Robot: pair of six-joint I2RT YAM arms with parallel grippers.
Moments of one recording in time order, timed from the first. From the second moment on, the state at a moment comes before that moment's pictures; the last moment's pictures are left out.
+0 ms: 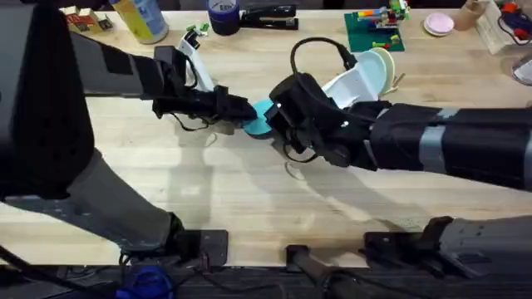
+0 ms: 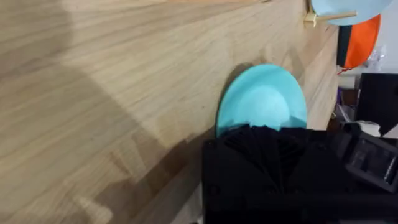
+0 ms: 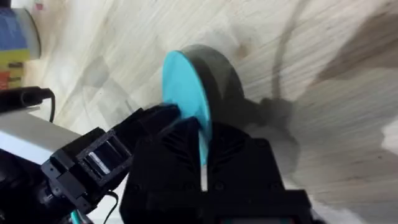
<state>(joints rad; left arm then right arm) 0.06 1.82 0.86 -0.41 0.99 0.04 0.86 1.60 0.81 -0.09 0.22 1.52</state>
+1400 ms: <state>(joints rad) 0.04 1.40 1.03 -0.73 0.78 0.10 0.84 1.26 0.81 -0.28 0.26 1.13</state>
